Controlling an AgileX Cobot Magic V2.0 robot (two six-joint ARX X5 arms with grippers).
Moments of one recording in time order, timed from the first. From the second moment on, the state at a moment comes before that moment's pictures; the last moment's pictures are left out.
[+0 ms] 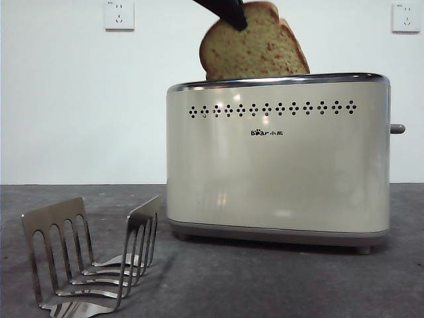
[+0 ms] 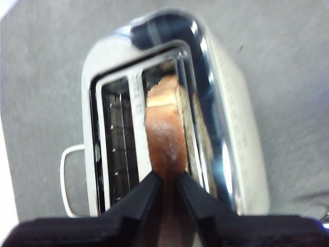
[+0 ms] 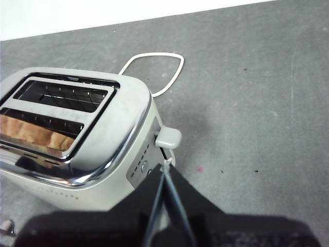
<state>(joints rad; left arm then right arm) -0.75 1.70 1.80 -0.97 0.18 1.21 0.02 0.59 0.83 -0.72 -0.22 0.11</state>
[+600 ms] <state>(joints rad) -0.83 1.79 1.81 -0.92 0.06 1.18 0.02 0.59 0.83 -0.74 -0.22 0.11</state>
